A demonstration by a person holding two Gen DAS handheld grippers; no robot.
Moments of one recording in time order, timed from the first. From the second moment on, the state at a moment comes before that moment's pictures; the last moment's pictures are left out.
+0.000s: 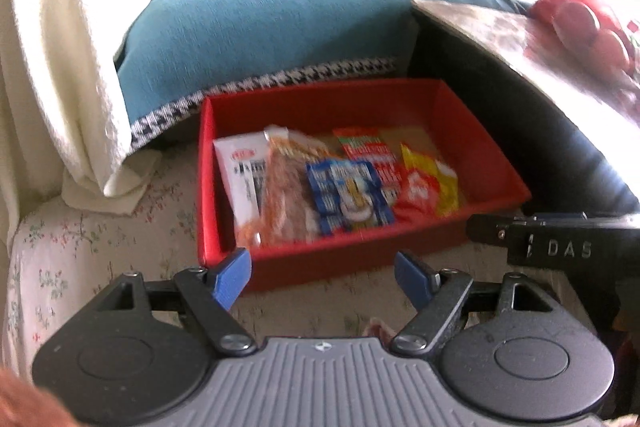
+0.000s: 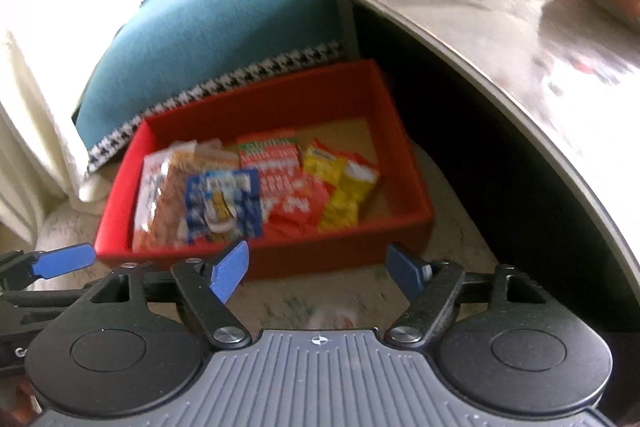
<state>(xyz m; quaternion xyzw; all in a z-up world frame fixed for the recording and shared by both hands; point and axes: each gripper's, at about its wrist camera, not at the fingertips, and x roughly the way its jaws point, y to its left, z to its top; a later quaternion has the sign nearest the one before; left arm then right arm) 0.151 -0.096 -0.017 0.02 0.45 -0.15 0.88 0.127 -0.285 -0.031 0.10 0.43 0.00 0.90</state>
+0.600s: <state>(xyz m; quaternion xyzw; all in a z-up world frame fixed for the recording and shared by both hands) 0.105 -0.106 -0.084 -0.12 0.59 -0.11 0.79 0.111 -0.312 -0.062 0.10 0.48 0.01 0.87</state>
